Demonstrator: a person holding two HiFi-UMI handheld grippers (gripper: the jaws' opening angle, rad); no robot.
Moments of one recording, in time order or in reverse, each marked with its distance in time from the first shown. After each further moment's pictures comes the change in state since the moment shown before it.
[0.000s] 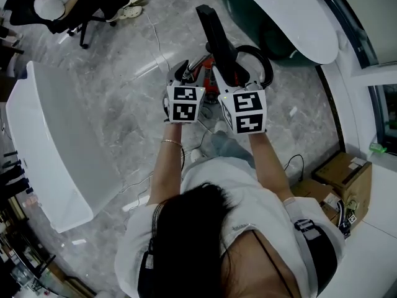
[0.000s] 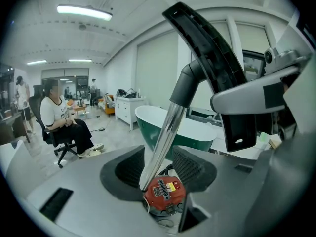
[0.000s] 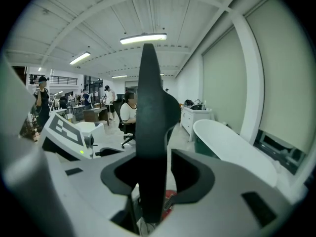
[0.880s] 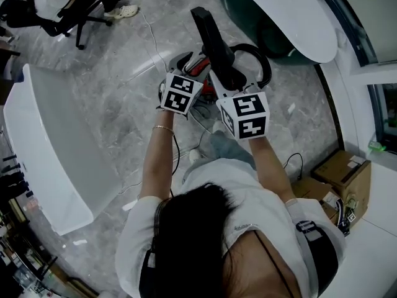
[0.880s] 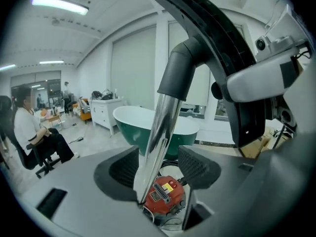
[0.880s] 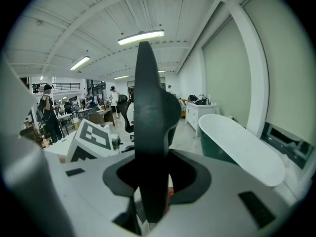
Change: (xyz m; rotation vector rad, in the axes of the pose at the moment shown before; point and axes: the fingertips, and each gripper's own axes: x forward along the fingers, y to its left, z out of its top) left arm 0.043 -0.014 0.006 0.170 0.020 -0.239; right arm 0.007 0.005 0.002 0.054 0.034 0.070
